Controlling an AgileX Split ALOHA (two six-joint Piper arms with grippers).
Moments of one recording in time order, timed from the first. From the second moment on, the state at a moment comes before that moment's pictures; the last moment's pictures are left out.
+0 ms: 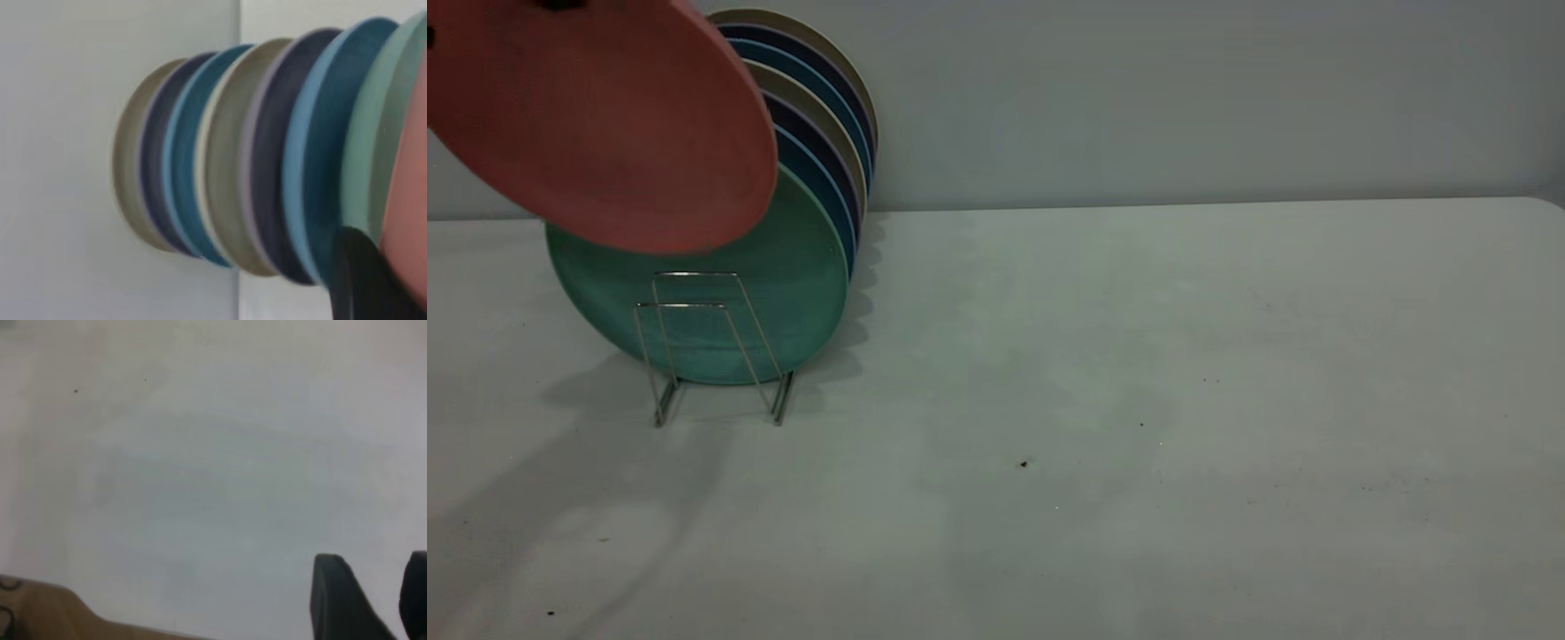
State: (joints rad) left arm -0.04 1.61 -1.15 -0.52 0.37 1.97; right arm -0.08 0.08 -0.48 0.23 1.15 -0.26
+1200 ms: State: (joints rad) left arm -0.03 1.69 -1.15 -0.52 0.39 1.97; right arm -0.08 0.08 -0.48 0.22 1.15 -0.25
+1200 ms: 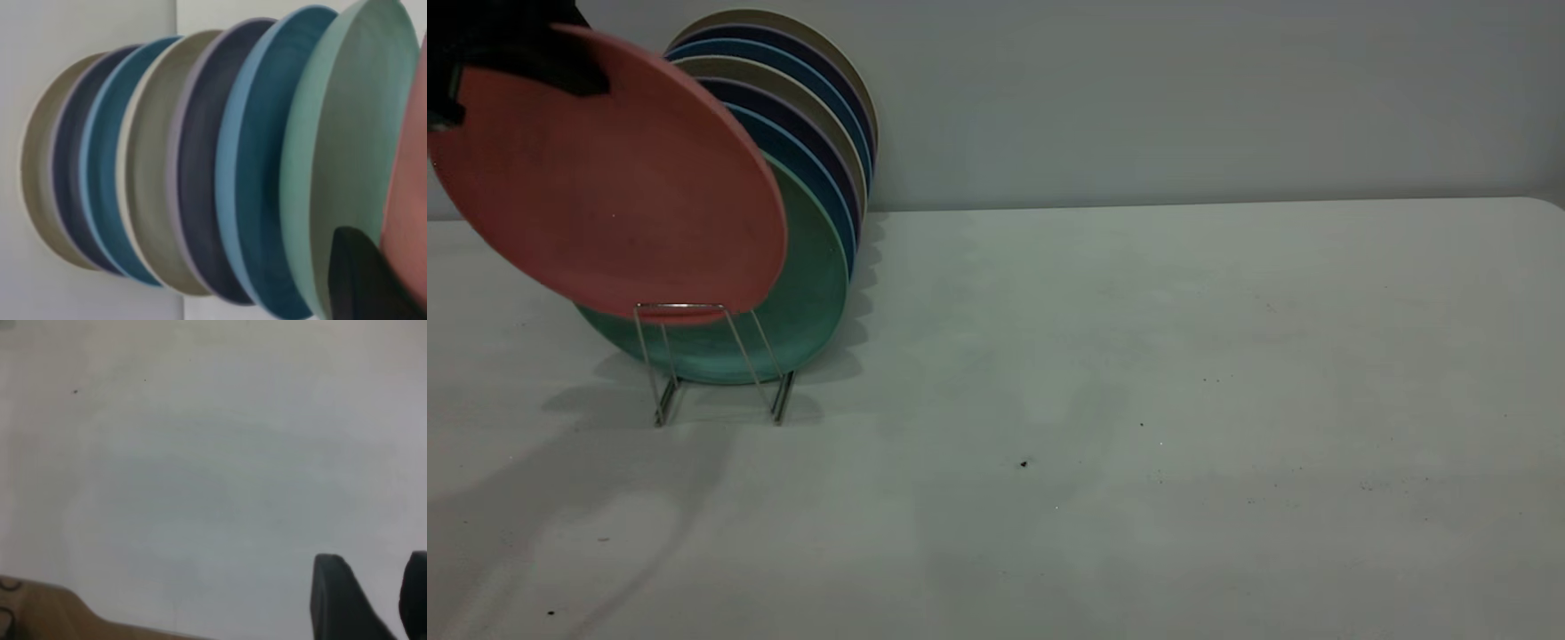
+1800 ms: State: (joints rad) left arm -0.03 1.75 -1.15 -0.52 0.41 1.91; right arm -0.08 0.08 -0.48 0.20 1.15 -0.23
